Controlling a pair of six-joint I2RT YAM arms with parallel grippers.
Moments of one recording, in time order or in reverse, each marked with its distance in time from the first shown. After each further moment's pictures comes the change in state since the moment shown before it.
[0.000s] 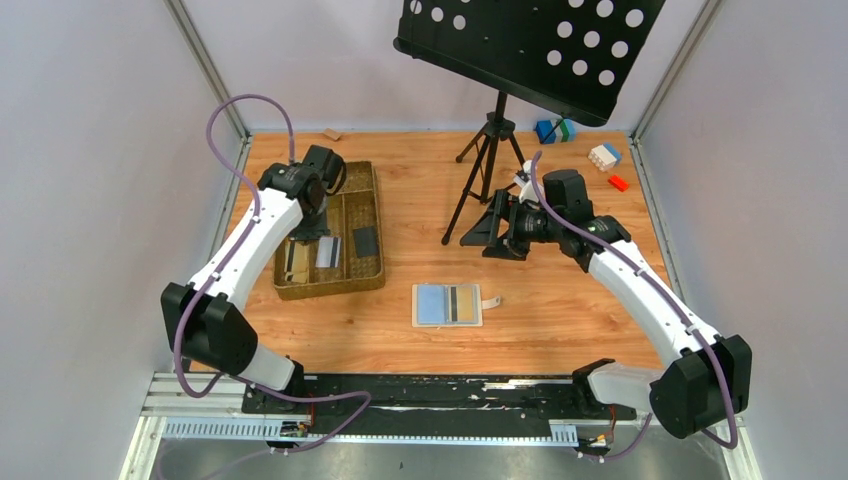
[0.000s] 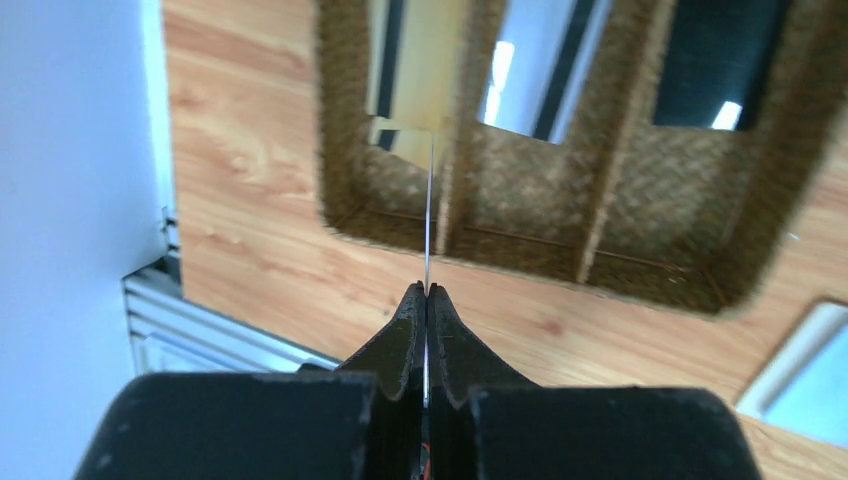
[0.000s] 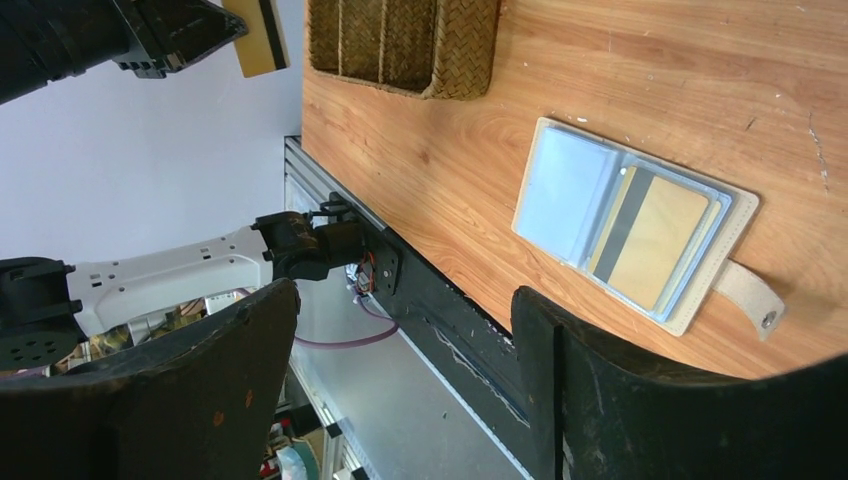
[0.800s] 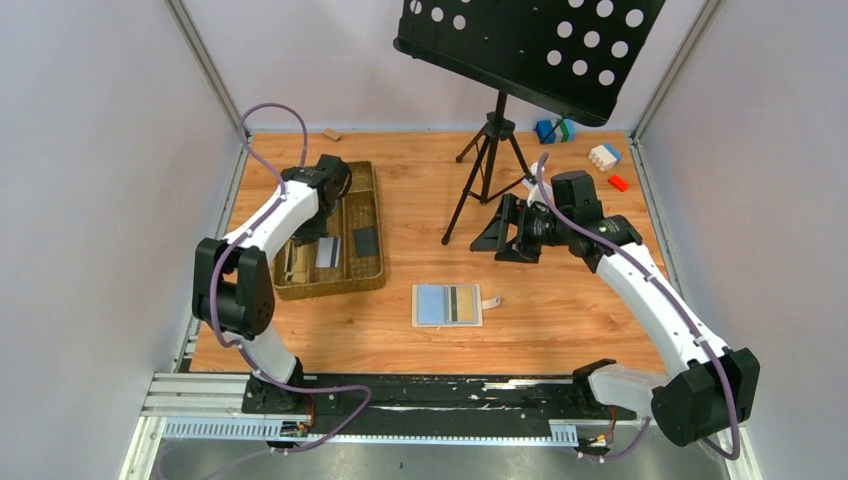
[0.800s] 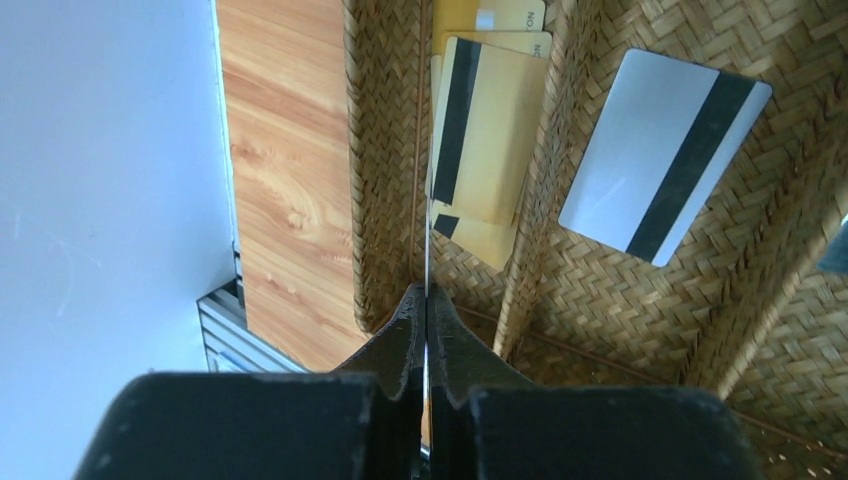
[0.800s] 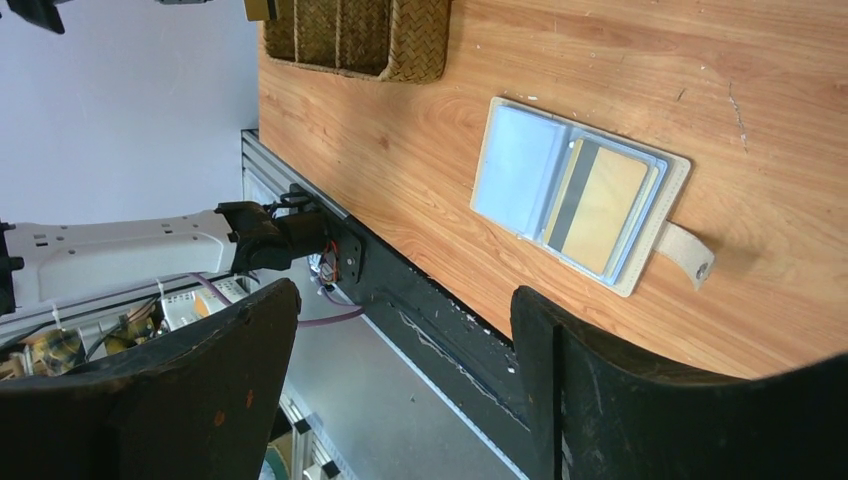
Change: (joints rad) left arm 0.076 0.200 -0.089 0.166 -0.186 0.100; right arm -0.028 -0.032 0.039 -0.158 0.044 -0.111
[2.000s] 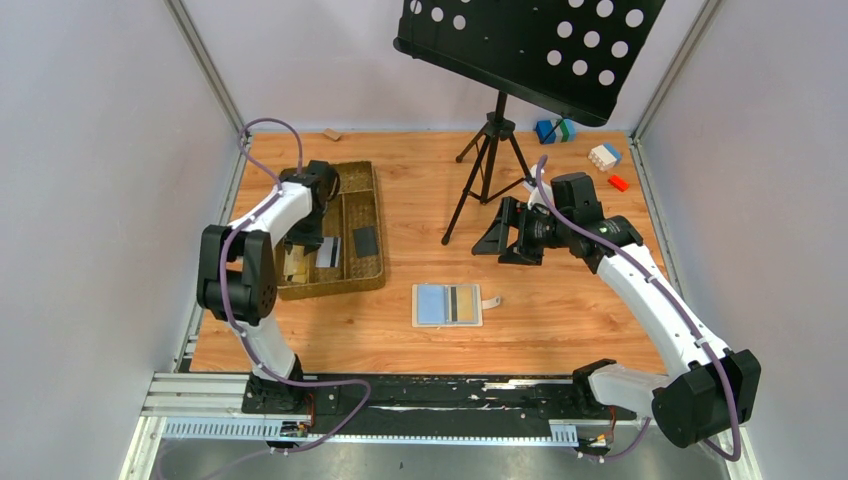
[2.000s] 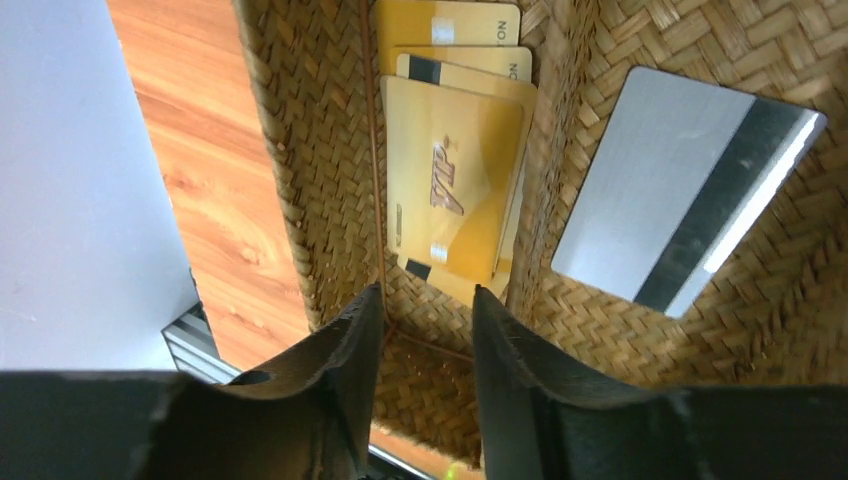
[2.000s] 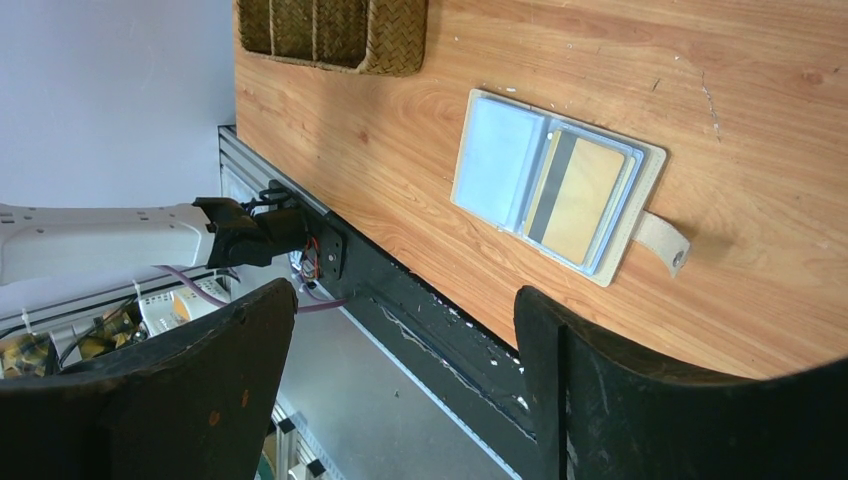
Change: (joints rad) left arm 0.099 0.110 -0.056 0.132 0.109 0.109; right arm -0.001 -0.012 0.000 -0.040 0.031 -0.039
